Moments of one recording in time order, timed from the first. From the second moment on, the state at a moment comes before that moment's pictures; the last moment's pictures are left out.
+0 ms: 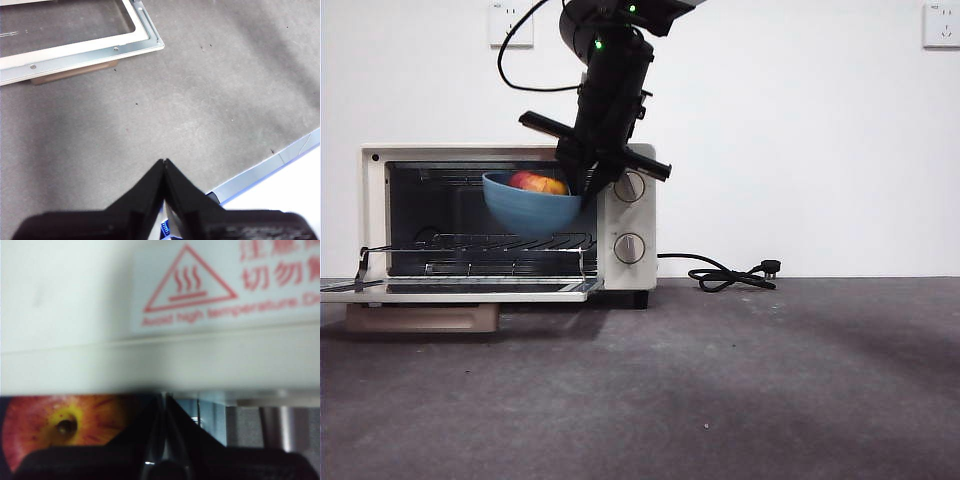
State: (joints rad) left arm -0.16 0.72 1.06 -1.19 0.36 0.01; right arm 0.66 2.49 2.54 -0.87 0.13 0.67
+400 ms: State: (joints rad) left arm -0.16 0.73 1.06 -1.19 0.36 0.01; right arm 0.66 2.50 2.54 -0.88 0.11 0.67
